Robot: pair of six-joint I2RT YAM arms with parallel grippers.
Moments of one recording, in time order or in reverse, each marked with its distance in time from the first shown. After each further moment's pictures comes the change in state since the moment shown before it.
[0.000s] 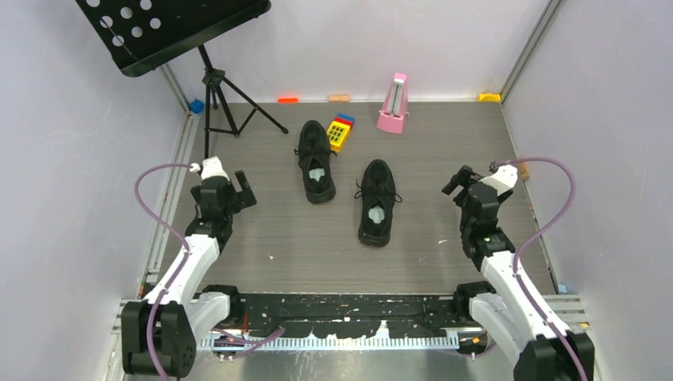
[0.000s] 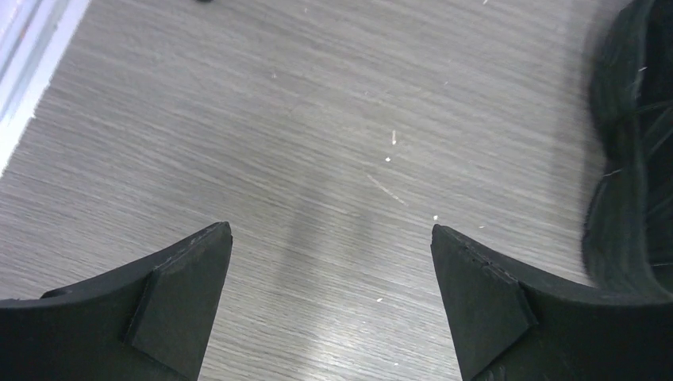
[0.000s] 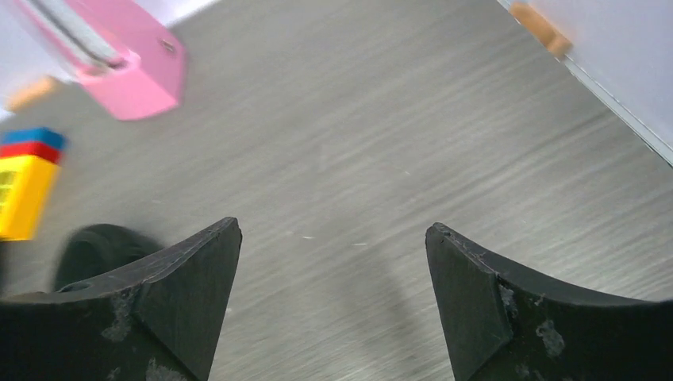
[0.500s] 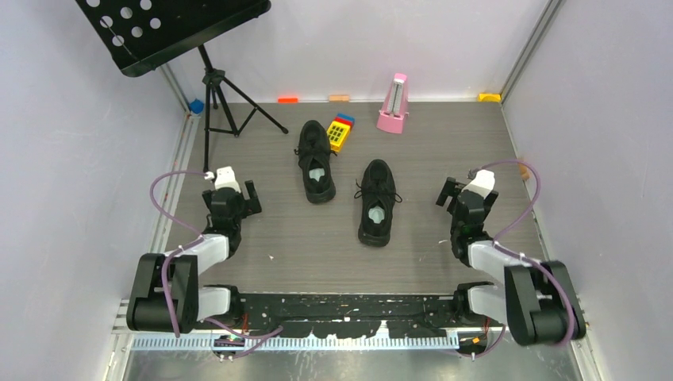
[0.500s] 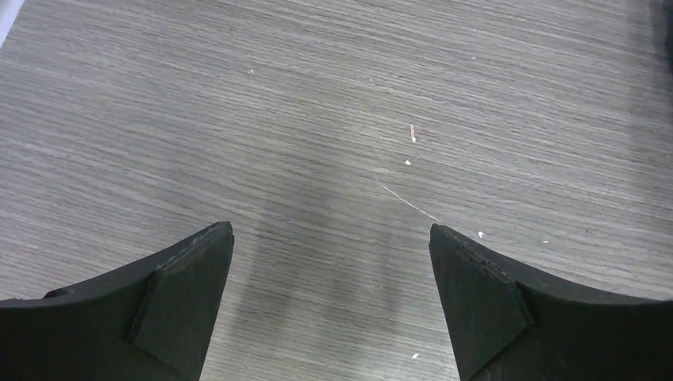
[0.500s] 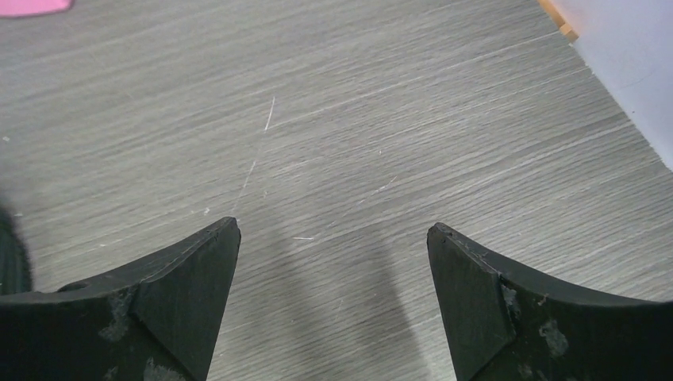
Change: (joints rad) left arm 0.026 0.261 -0.232 0.557 0.012 0.117; right arm -0.051 0.358 -0.237 0.561 -0.024 -0.248
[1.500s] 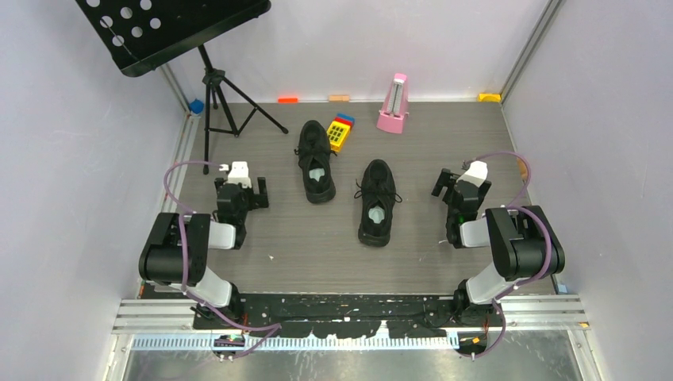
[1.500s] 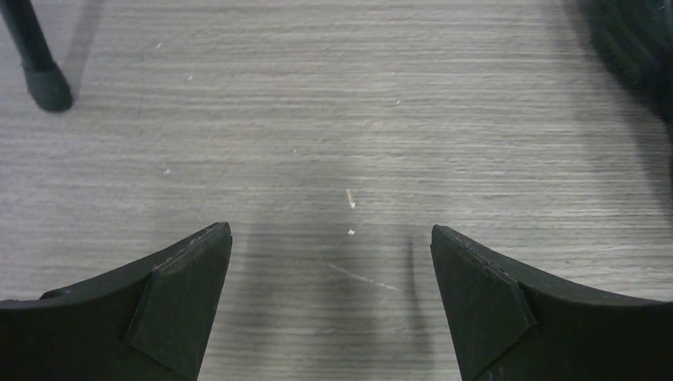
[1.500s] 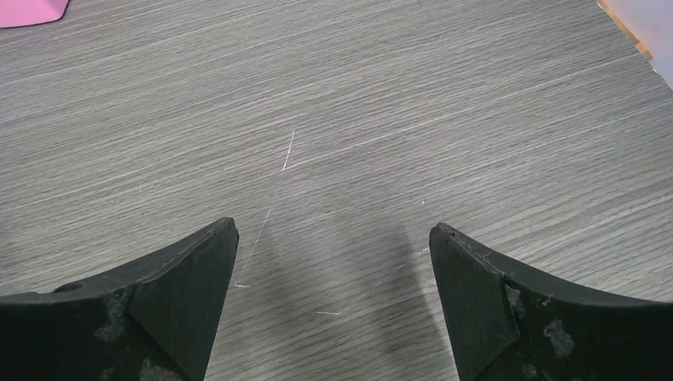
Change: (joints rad) left arm 0.001 0.316 0.005 0.428 0.152 0.174; right arm -0.043 0.461 0.084 0.392 -0.071 -0.032
